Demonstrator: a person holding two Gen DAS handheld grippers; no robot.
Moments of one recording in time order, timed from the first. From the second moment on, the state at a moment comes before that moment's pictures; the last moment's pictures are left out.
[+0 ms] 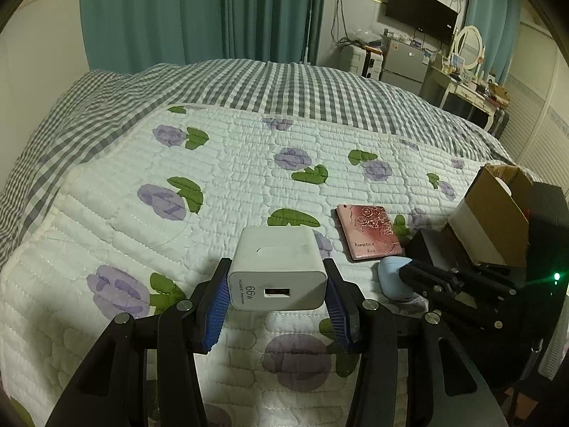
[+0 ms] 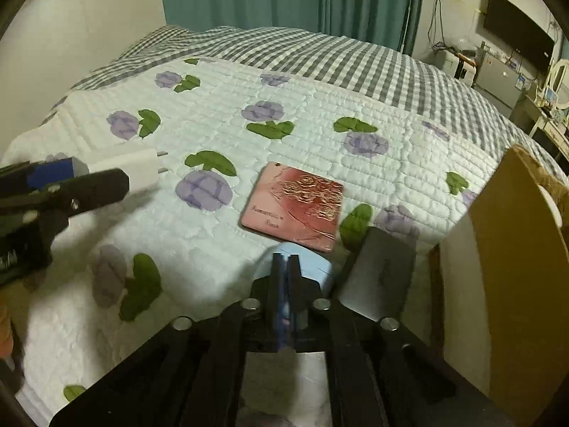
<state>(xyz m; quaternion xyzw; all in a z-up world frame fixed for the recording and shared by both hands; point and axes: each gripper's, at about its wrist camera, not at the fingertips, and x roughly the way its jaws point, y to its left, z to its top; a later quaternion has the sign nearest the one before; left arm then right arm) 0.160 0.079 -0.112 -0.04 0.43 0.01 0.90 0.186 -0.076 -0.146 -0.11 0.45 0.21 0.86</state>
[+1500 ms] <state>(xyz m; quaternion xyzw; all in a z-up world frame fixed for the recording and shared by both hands) 0.120 0.015 -0.009 0.01 0.35 -0.03 0.94 0.126 -0.117 -0.020 -0.11 0.35 0.22 0.90</state>
